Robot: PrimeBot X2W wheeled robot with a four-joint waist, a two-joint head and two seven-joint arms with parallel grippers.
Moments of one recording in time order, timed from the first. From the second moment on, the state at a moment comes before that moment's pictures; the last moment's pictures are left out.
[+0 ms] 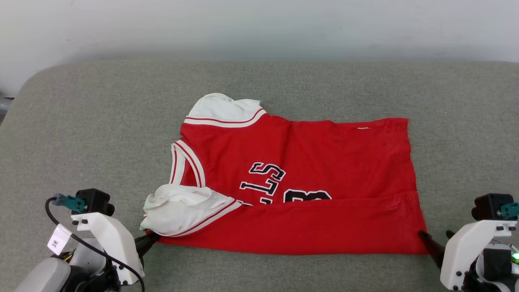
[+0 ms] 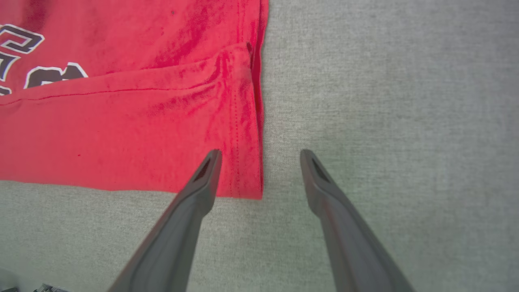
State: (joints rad) left arm -0.20 0.66 -0.45 0.10 -1.12 0.07 0.51; right arm -0.03 -0.14 -0.16 -0.01 0.32 0.13 0.75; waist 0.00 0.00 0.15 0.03
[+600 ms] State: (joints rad) left arm -0.19 0.66 -0.44 0.02 -1.11 0.10 0.50; right arm -0.15 -0.15 -0.06 0.15 0.36 0.13 0.79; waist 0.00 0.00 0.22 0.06
